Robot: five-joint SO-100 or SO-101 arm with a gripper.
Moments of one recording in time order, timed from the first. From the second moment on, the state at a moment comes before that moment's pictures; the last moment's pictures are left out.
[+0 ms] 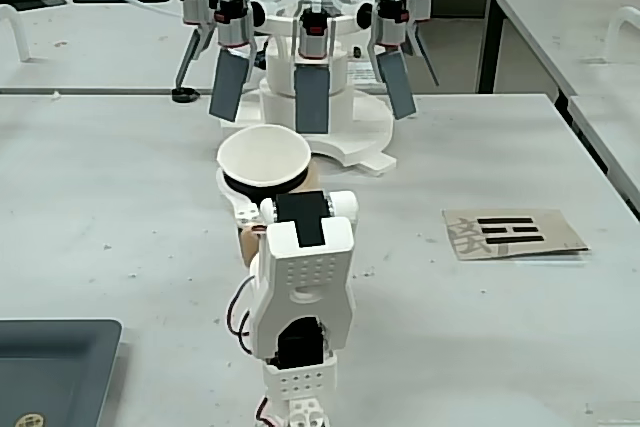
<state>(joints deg) -12.3 112.5 174.1 -75.7 -90.2</state>
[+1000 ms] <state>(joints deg) -3.5 106.5 152.9 -53.2 -88.8</state>
